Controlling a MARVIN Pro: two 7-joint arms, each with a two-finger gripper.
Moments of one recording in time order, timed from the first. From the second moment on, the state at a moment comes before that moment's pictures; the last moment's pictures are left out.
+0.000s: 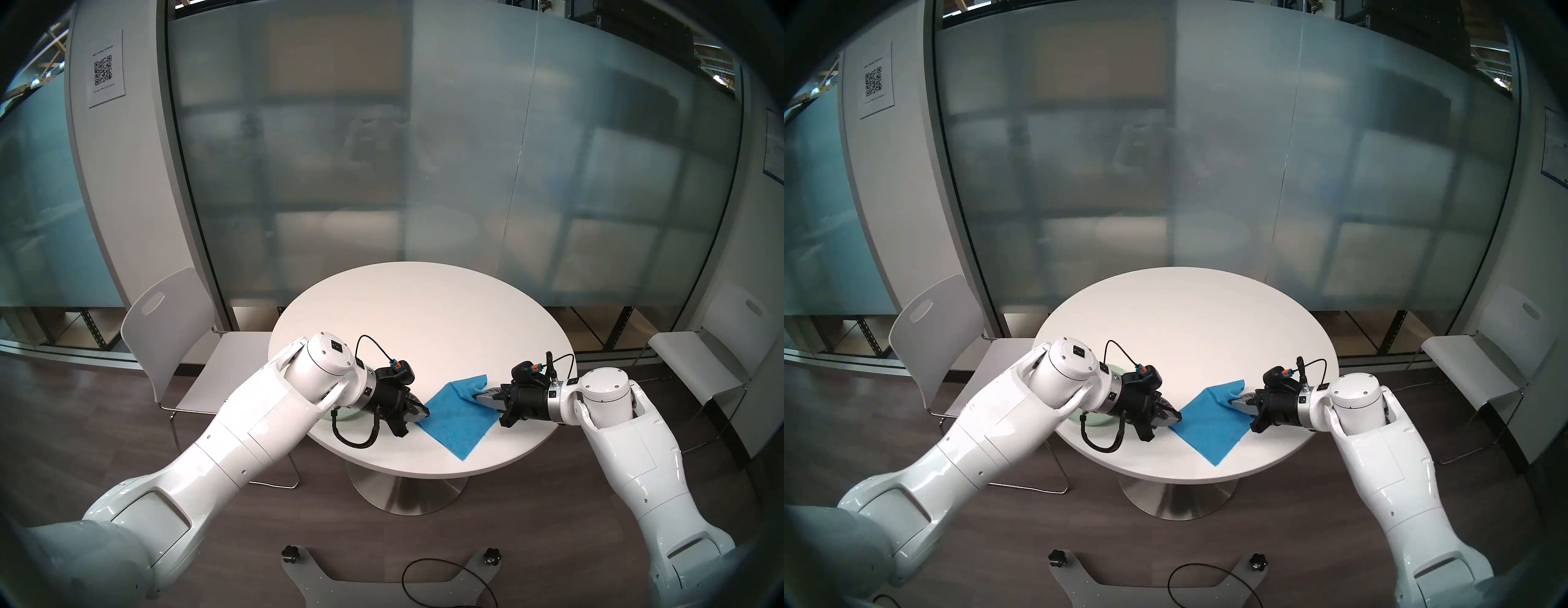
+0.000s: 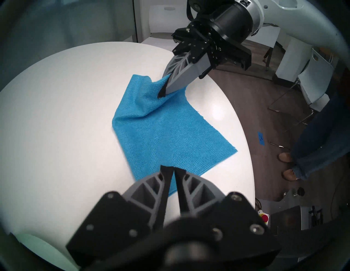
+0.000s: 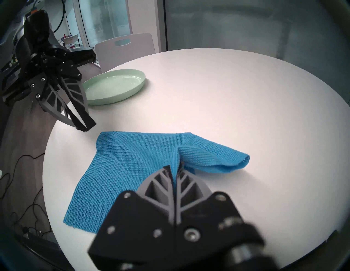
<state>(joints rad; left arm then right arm) 1.09 -1.21 -0.92 -1.40 -0.01 0.52 -0.97 -1.40 -1.07 1.50 -1.42 0.05 0.36 0.98</state>
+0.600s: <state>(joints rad) 1.08 -1.23 -0.88 -1.35 0.00 0.51 -0.93 -1.41 -1.08 1.50 -1.47 0.06 0.37 1.00</state>
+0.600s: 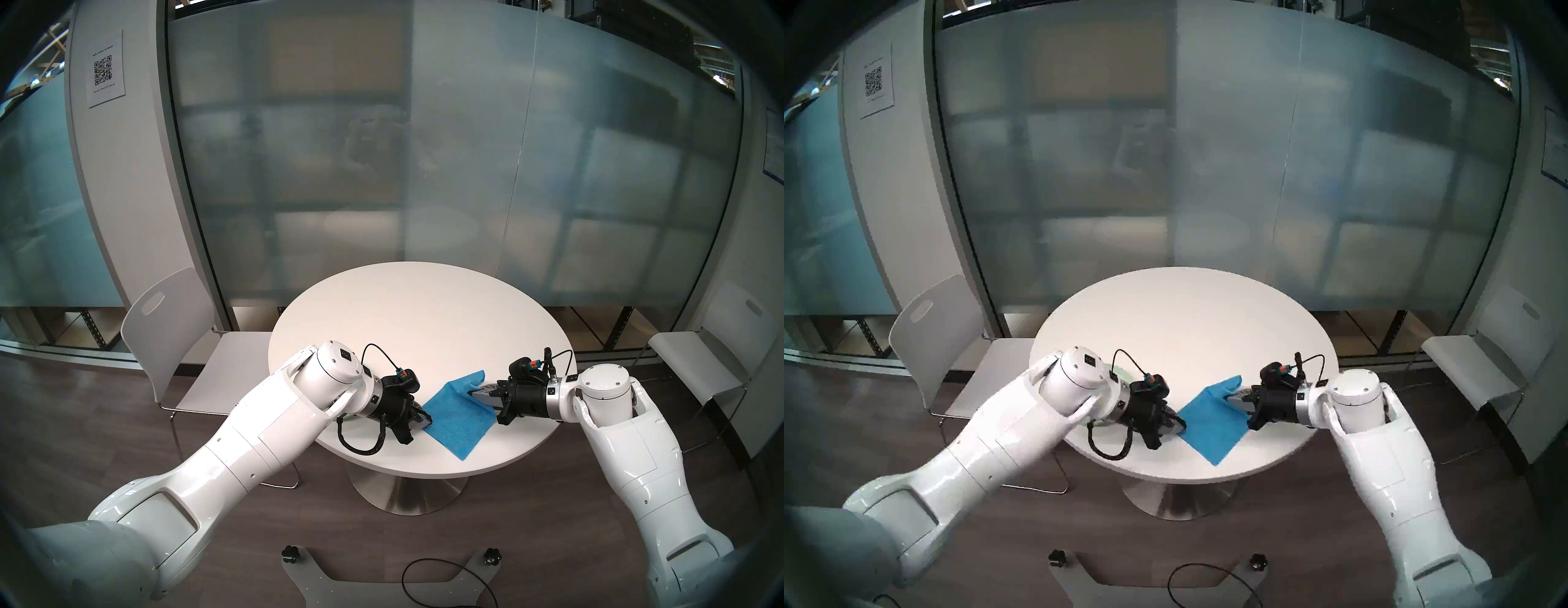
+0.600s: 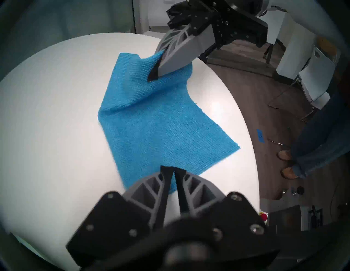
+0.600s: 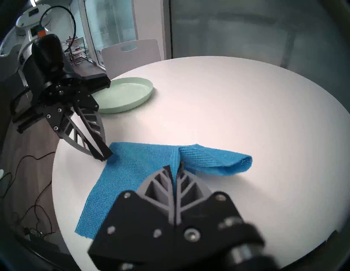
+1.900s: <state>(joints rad) 1.08 -1.19 -0.81 -1.39 0.03 0.50 -0.96 -1.53 -1.07 1.51 -1.59 0.05 0.40 1.06</state>
